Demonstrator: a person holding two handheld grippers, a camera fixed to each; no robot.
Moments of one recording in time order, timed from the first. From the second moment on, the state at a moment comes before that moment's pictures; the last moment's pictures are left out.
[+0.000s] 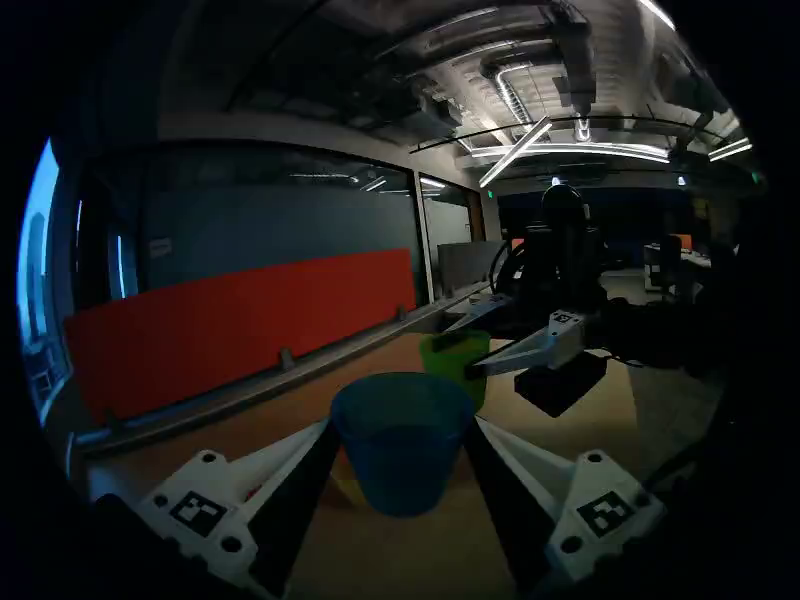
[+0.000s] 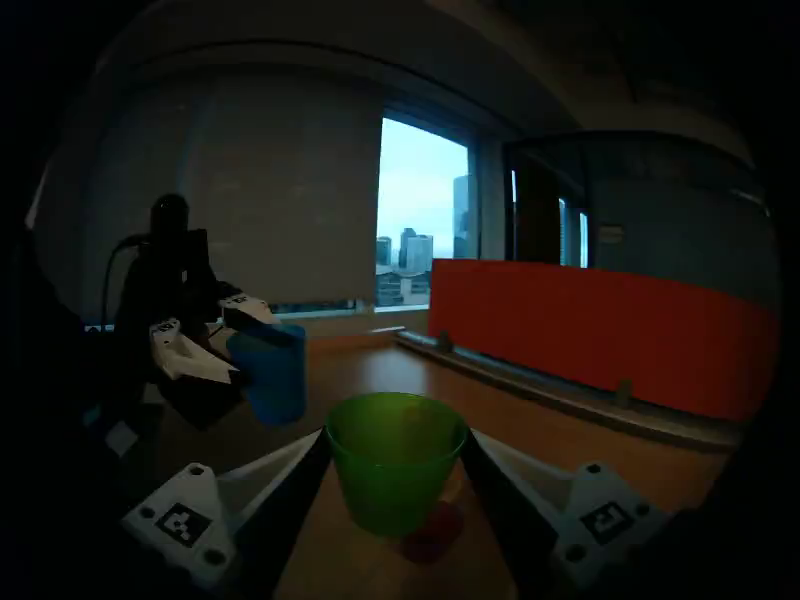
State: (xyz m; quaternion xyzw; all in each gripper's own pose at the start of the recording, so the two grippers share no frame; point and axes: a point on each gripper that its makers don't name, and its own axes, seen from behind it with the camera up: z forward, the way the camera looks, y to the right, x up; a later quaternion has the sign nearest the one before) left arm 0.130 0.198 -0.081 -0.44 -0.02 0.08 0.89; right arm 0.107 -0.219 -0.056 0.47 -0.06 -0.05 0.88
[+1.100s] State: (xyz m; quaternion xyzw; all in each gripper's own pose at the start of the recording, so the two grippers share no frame) left arm 0.171 0.194 -0.064 -0.39 0.09 0.21 0.89; right arm 0.075 -0.274 -0.103 0.54 -0.08 -0.05 0.83
